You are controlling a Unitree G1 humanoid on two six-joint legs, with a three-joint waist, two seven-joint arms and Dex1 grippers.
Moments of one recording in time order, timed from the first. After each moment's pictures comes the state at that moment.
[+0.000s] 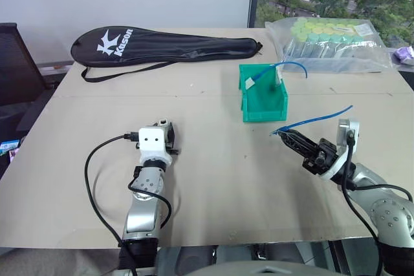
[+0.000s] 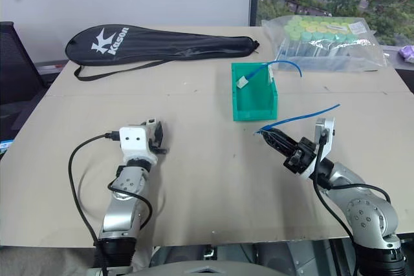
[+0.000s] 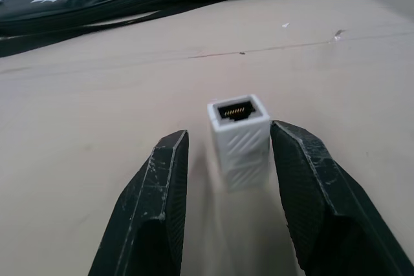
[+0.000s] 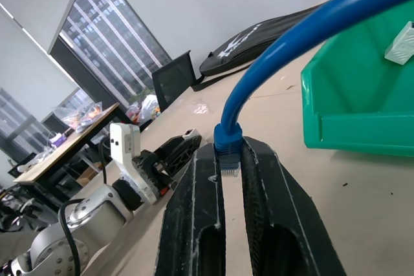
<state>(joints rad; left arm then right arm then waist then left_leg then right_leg) -0.05 0.14 0.11 -0.04 0.04 0.03 -0.01 0.02 -0.42 -0.16 -0.42 1.03 0.63 0.64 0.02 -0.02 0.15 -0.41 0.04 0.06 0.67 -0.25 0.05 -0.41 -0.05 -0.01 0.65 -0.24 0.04</state>
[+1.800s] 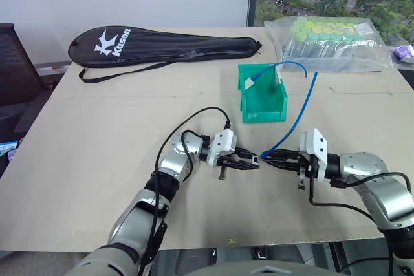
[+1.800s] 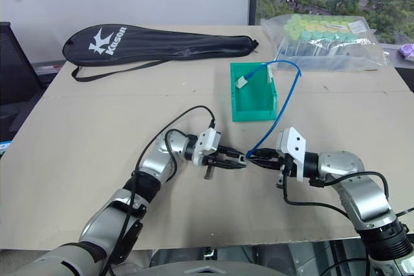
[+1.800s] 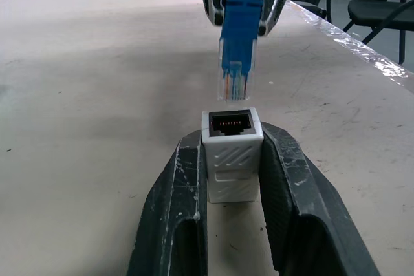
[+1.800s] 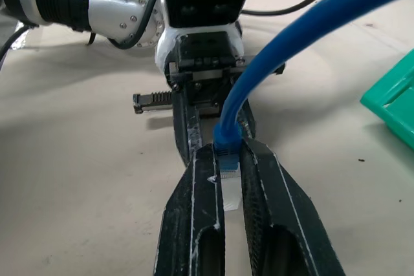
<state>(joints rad) -0.59 0.26 -0.32 0.62 -0.21 -0.27 -1.44 -0.11 -0.65 0.14 -0.34 0.40 0.30 0.99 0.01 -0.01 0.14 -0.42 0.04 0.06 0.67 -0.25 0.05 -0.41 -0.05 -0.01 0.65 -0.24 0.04</state>
